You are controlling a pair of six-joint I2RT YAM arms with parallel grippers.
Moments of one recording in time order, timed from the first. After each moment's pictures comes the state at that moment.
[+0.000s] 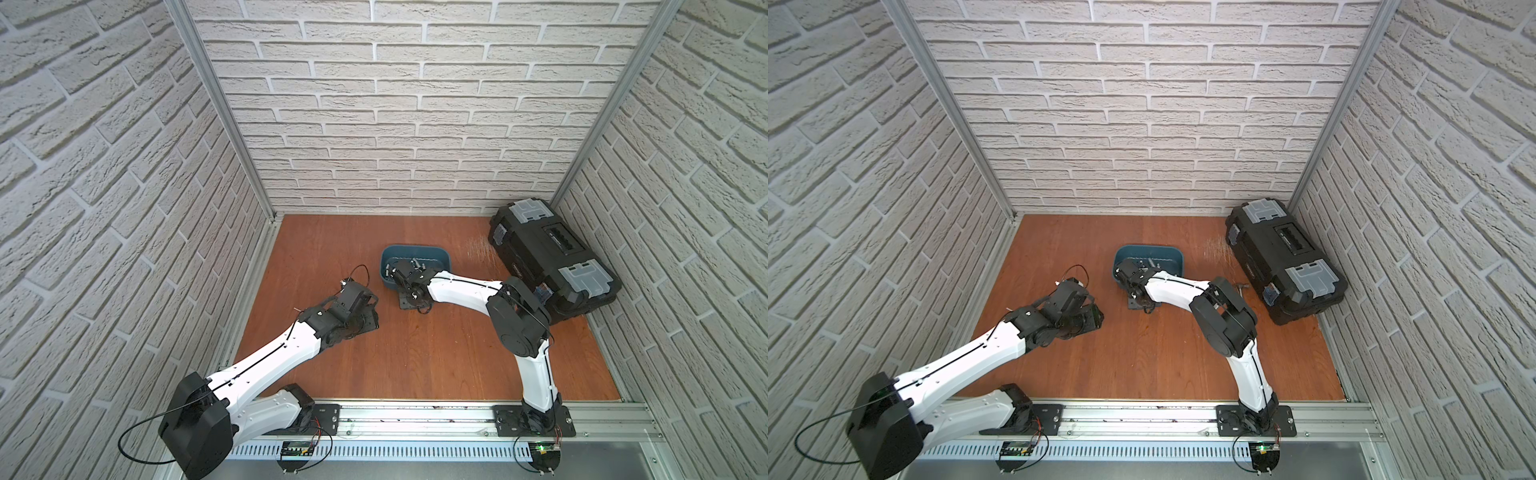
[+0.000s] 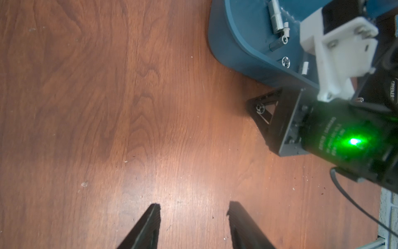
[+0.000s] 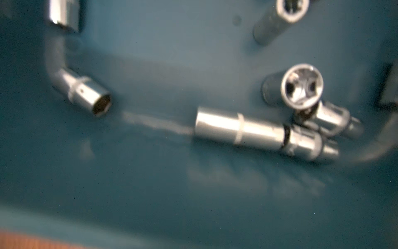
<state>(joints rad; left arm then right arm) -0.70 1.11 0.74 -0.60 -0.07 -0.86 0.74 2.07 1.46 -0.67 0.23 0.67</state>
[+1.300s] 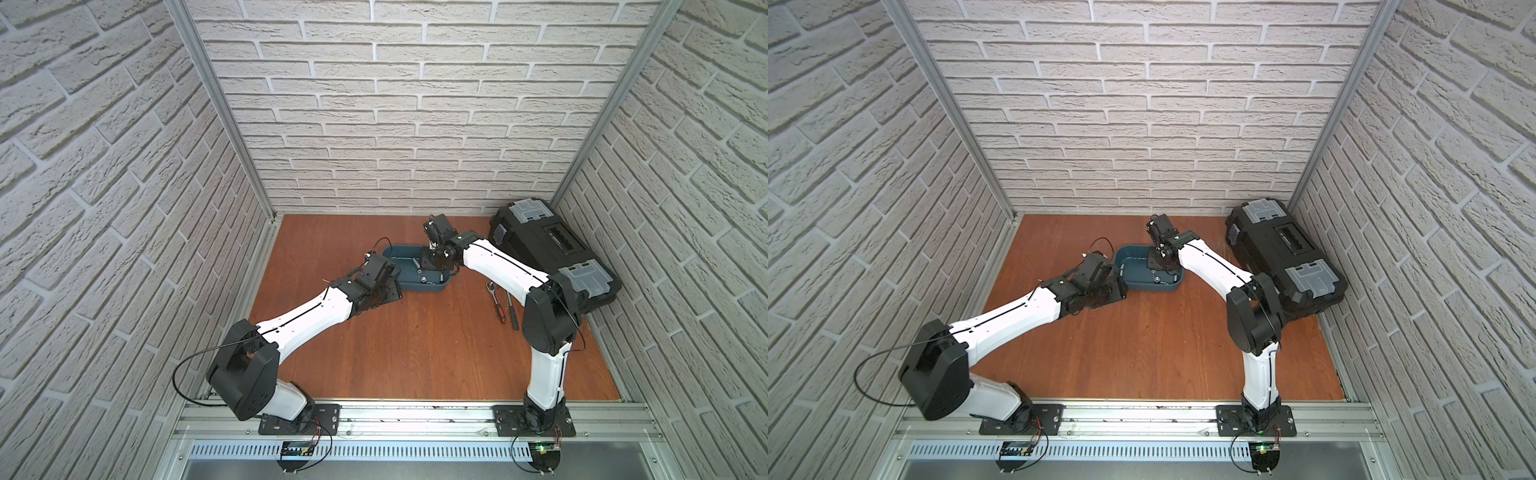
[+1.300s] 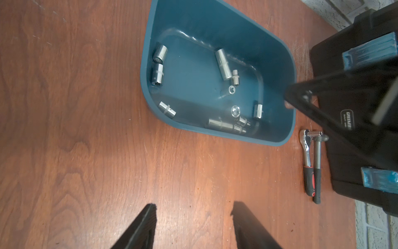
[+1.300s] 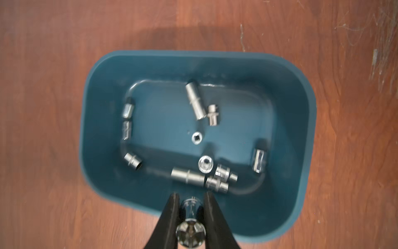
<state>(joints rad) -0.70 1.46 1.02 -0.44 -0.07 -0.82 0.48 2.01 1.71 -0.80 0.04 0.54</state>
